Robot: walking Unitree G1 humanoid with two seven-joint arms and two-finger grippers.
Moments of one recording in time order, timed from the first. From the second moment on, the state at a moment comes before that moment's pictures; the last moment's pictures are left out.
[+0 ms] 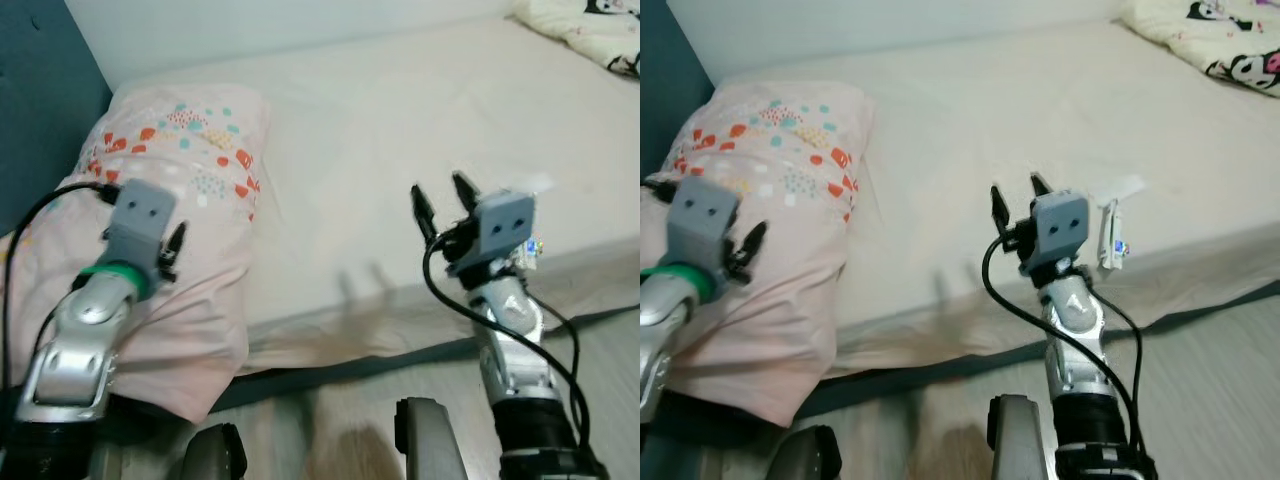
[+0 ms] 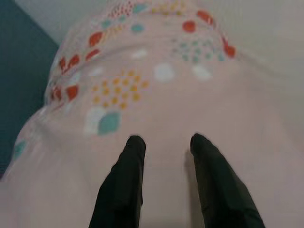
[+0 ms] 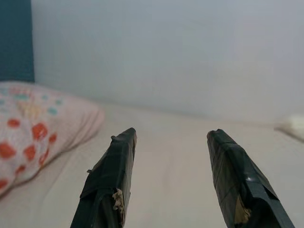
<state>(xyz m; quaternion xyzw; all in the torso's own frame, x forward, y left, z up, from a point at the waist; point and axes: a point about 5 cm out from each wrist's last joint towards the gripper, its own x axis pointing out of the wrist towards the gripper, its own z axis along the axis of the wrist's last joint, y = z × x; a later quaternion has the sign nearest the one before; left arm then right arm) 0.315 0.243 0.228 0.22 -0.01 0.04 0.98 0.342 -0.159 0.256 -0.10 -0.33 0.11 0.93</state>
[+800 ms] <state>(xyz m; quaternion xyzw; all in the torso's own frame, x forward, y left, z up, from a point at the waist) 0.306 0.227 0.224 0.08 -0.06 0.02 0.99 0.352 -0.144 0.241 -0.05 -0.27 0.11 0.96</state>
